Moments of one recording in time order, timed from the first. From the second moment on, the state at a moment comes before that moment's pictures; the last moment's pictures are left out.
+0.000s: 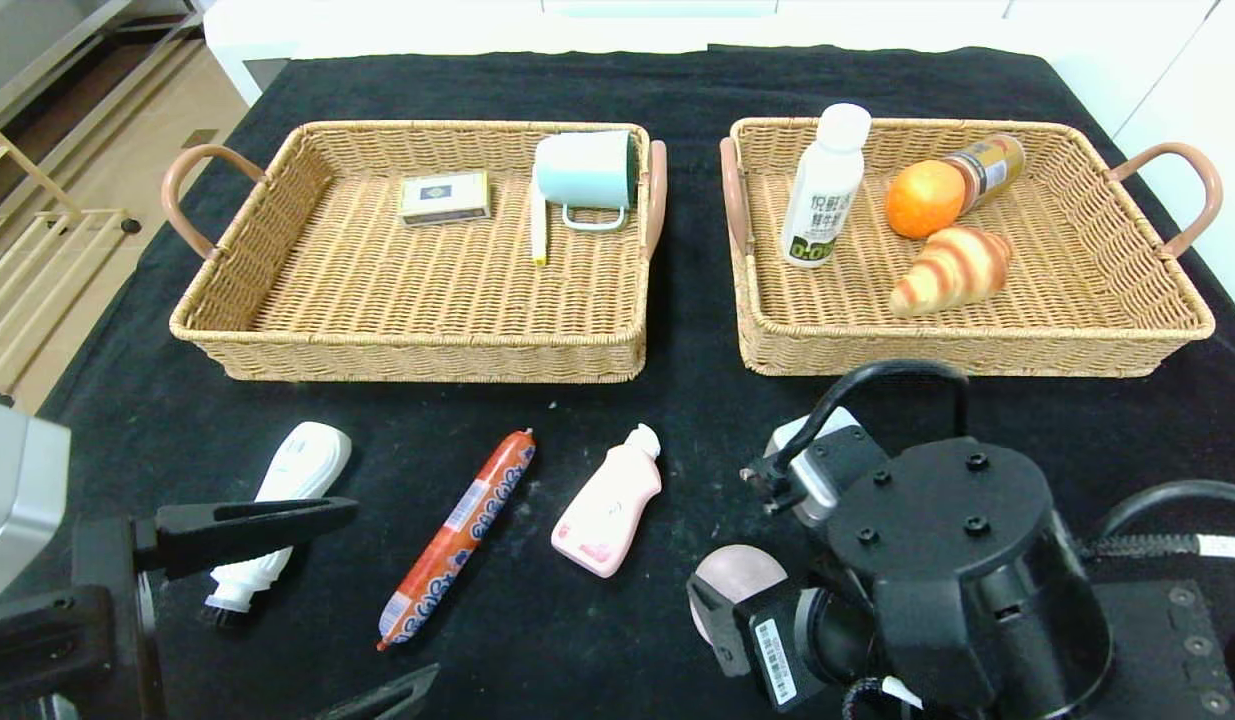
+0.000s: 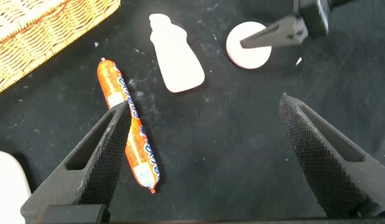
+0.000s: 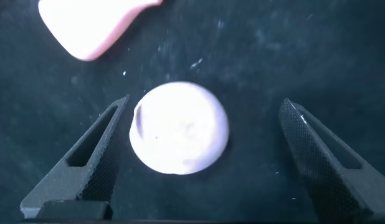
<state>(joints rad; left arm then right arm) -0.59 0.98 -0.61 -0.12 -0.20 0.23 1.04 1.67 -0.95 -0.11 -0.54 0.28</state>
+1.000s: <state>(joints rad) -0.59 0.98 -0.61 -0.12 -0.20 0.23 1.06 1.76 -0.97 -0.11 -0.54 0.30</state>
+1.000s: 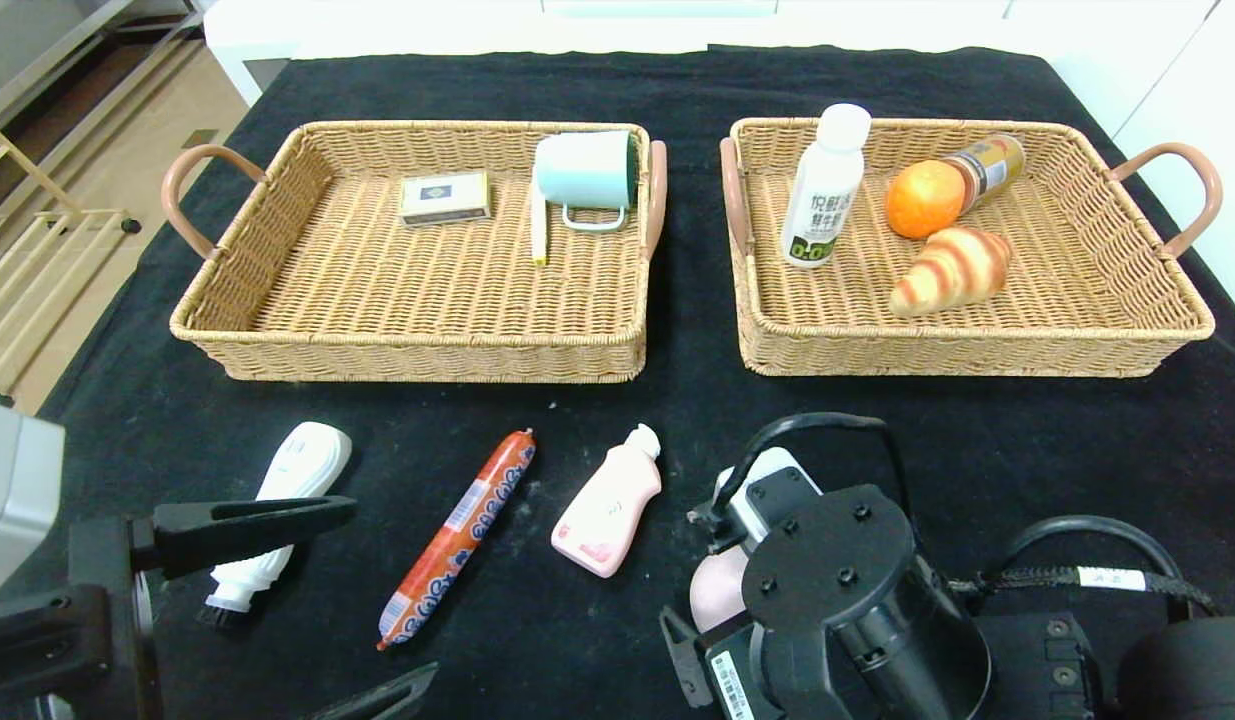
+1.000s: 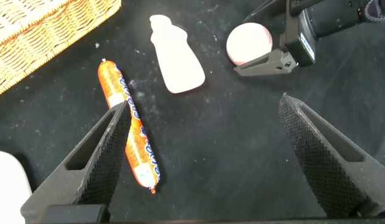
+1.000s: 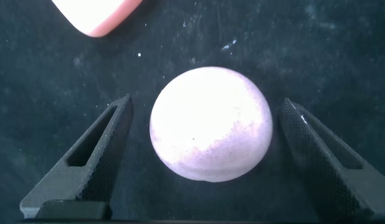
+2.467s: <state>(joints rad) -0.59 0.98 -0.61 -0.12 -0.20 0.23 1.06 1.79 -0.98 -0.11 -0.57 0.30</state>
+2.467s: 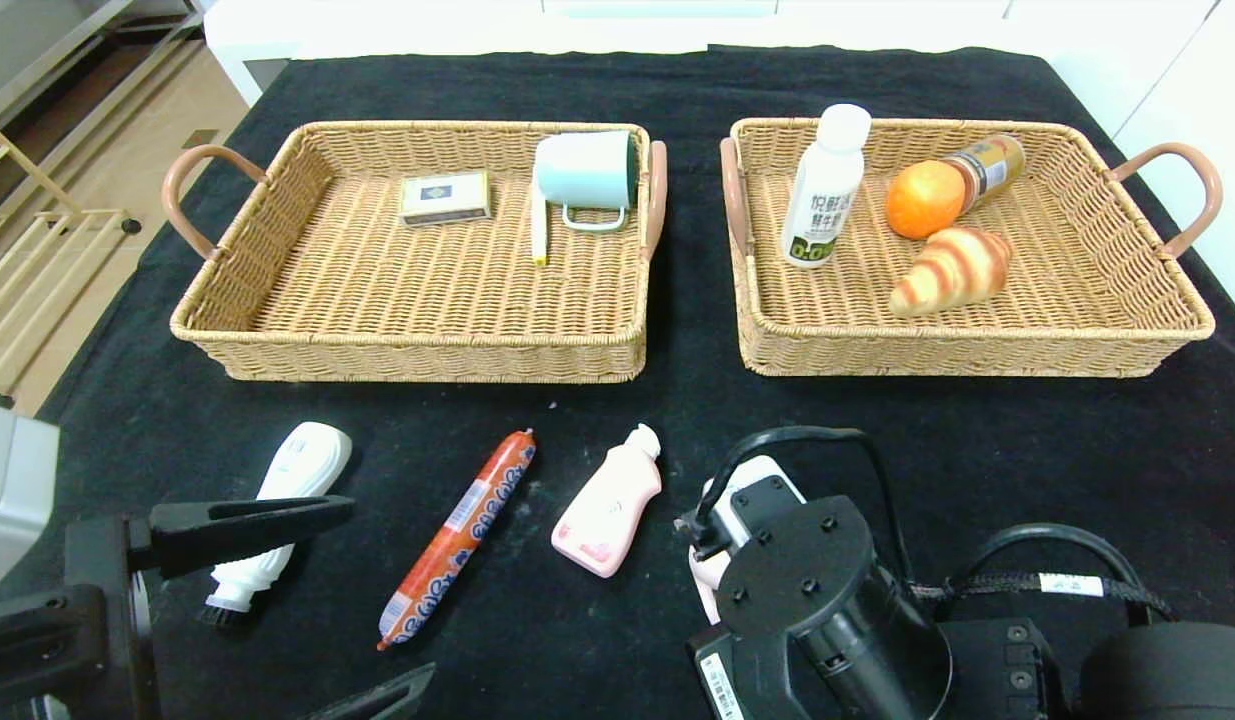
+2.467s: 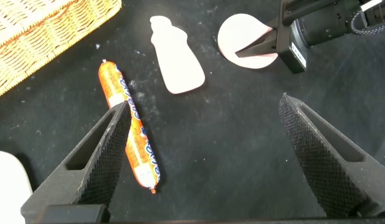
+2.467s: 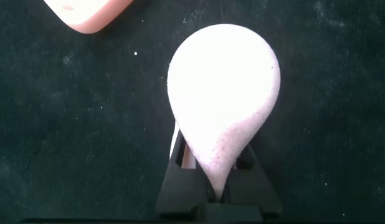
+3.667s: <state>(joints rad) -0.59 0.98 -0.61 -0.12 -0.20 0.24 0.80 1.58 -1.02 -0.05 -0.57 0.16</state>
